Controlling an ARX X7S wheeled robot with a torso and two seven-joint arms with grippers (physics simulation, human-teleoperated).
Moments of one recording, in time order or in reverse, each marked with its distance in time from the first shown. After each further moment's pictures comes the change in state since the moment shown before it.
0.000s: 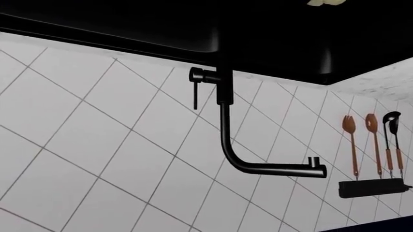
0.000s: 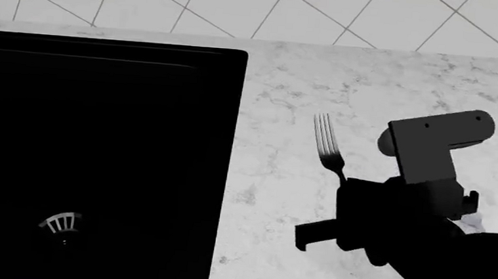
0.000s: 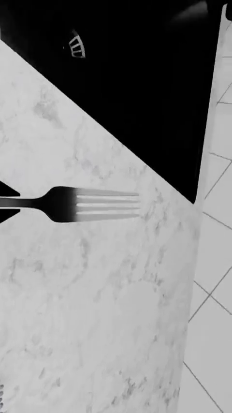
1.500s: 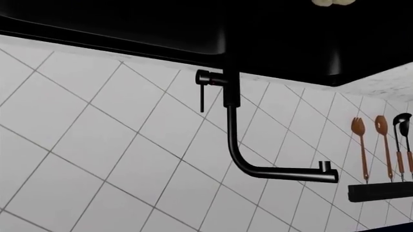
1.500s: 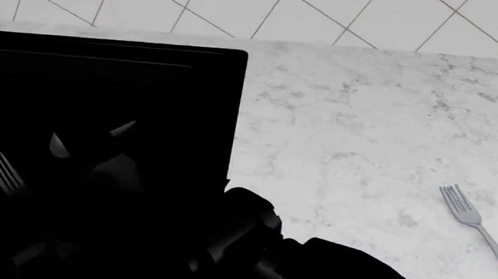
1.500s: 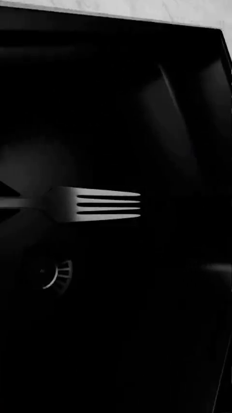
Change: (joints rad) left arm -0.003 -0.005 0.028 -0.044 -0.014 0.040 -0.007; right arm 0.534 -0.591 -1.336 0.805 0.558 -0.860 -0.252
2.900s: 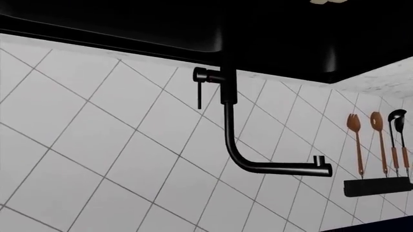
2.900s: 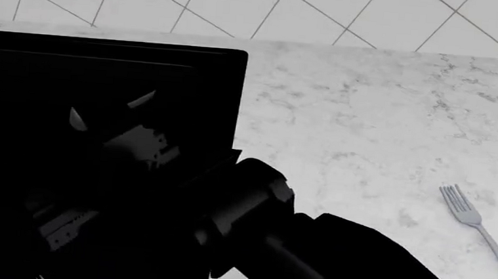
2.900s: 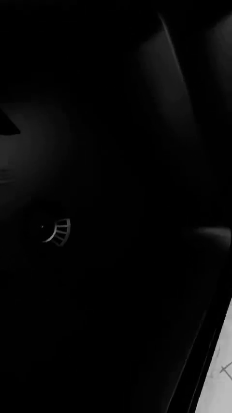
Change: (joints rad) left arm 0.011 -0.020 -0.010 0.045 -0.029 -0.029 -0.022; right arm 0.068 -0.001 -0.005 0.072 -0.043 0.041 0.003
